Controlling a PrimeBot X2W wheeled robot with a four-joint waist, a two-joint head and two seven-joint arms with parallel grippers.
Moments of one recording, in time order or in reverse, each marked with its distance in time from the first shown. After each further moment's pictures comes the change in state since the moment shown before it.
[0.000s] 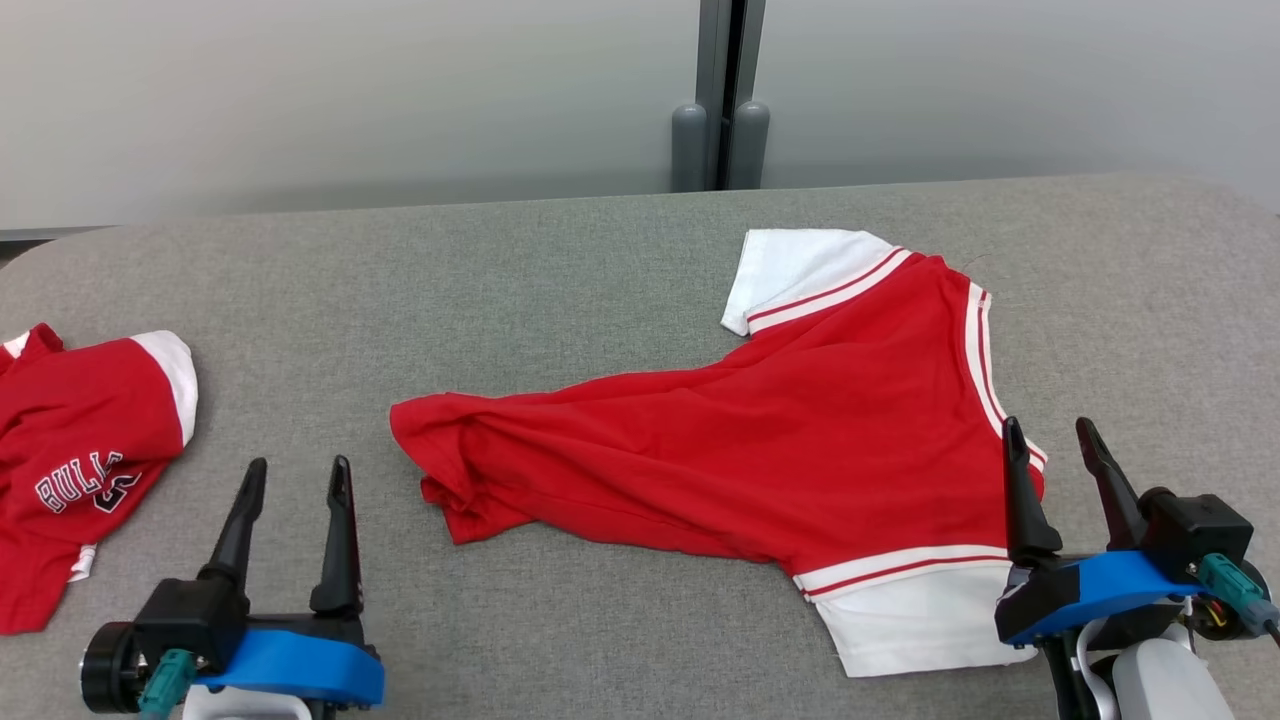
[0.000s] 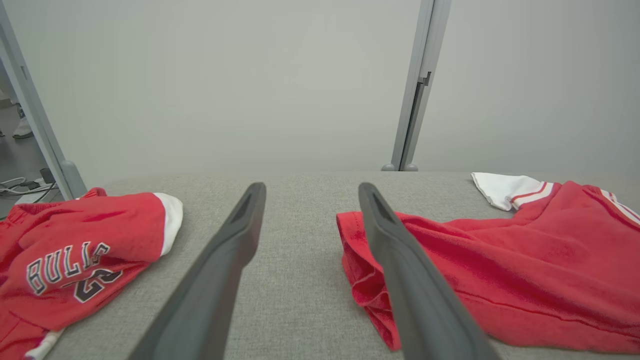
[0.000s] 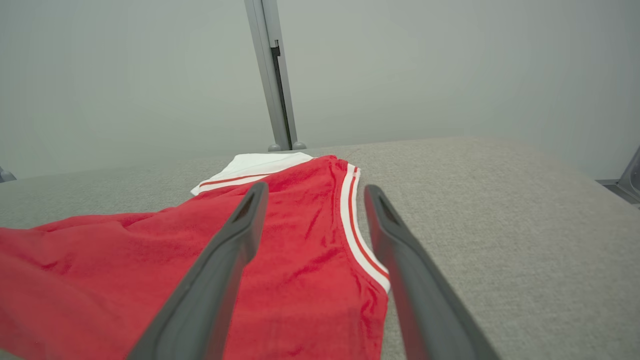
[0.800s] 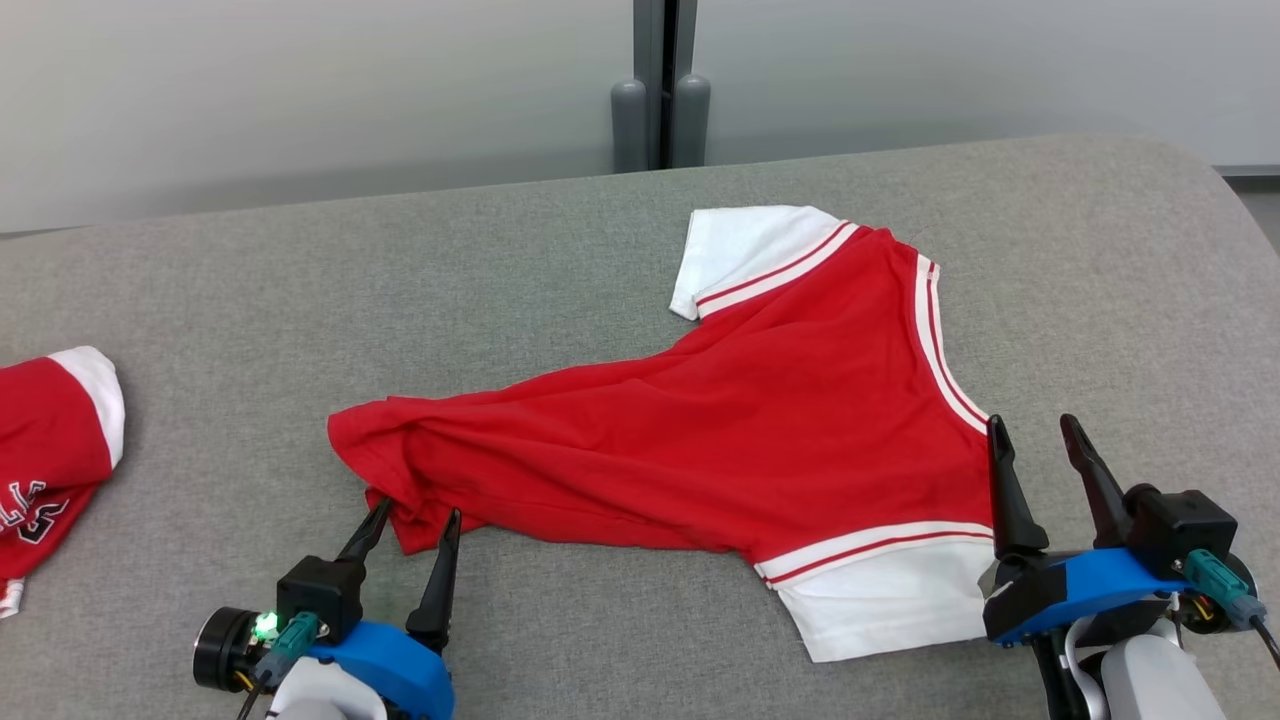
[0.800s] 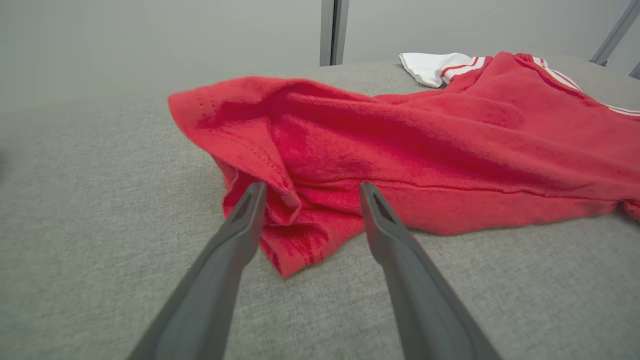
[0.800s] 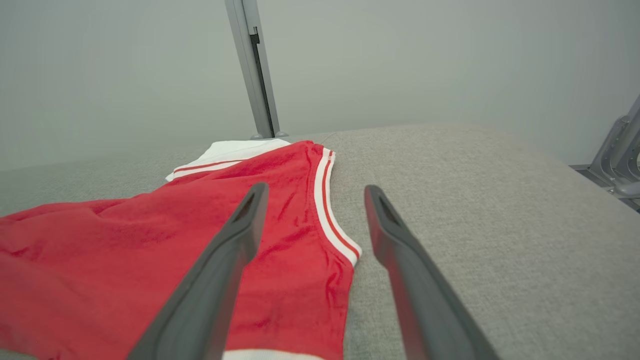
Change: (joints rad) left arm -0.135 0.019 -0.229 0.339 -0.013 -0.038 -0.001; right arm -0.003 0.000 0.028 0.003 0.001 0.000 0.000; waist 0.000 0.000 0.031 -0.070
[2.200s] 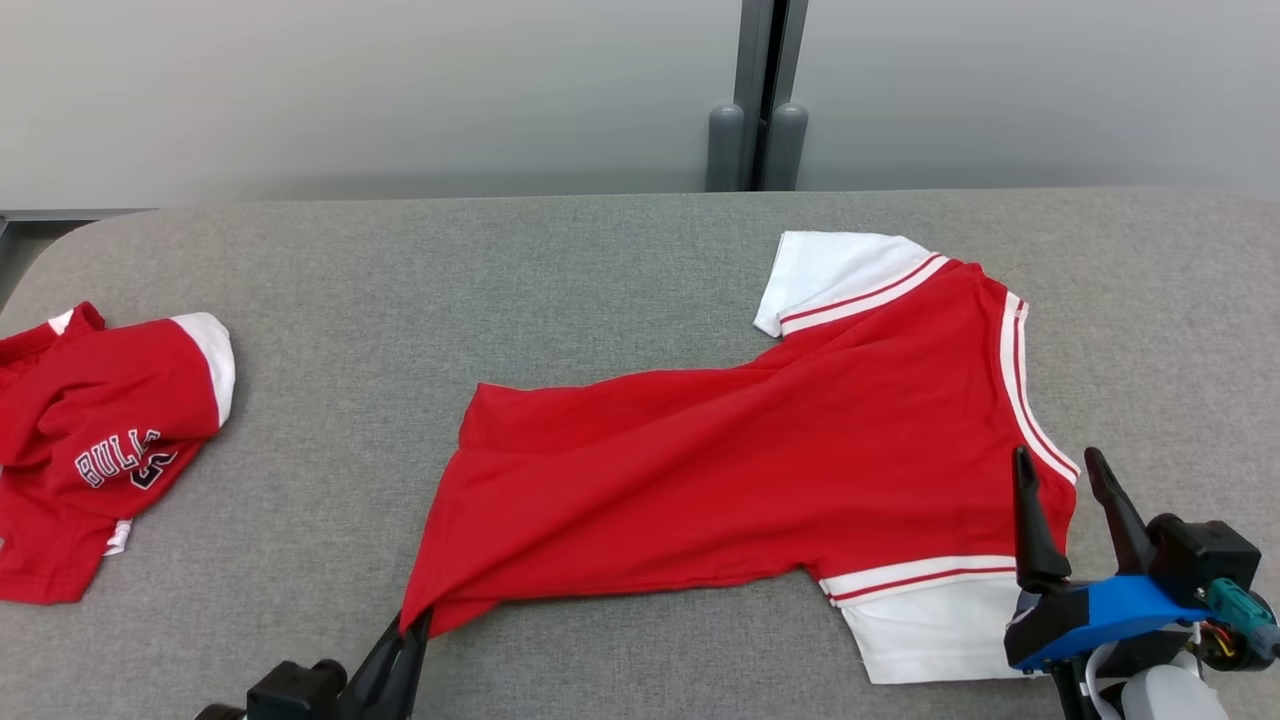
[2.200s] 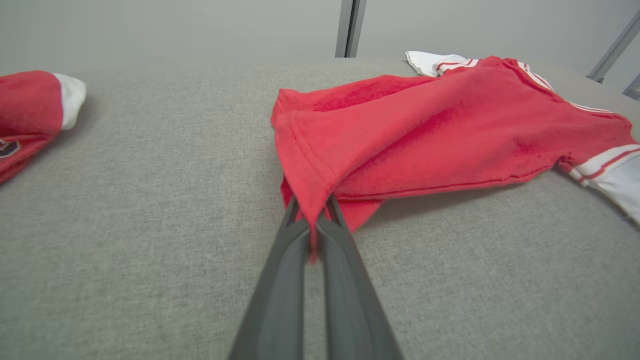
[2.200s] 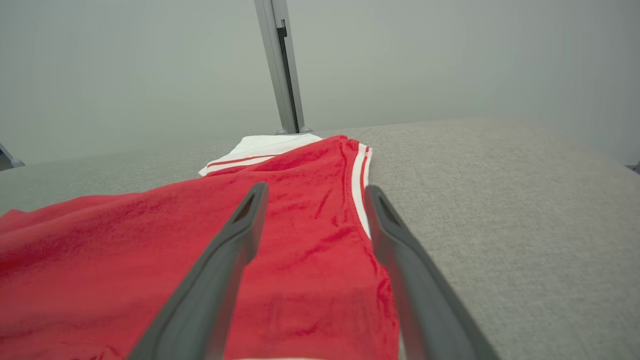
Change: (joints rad) left arm 0.226 0.107 -0.067 -0.290 -0.118 0.016 0.039; right arm 0.035 0.000 -0.042 0.007 0.009 0.000 0.000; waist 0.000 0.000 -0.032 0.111
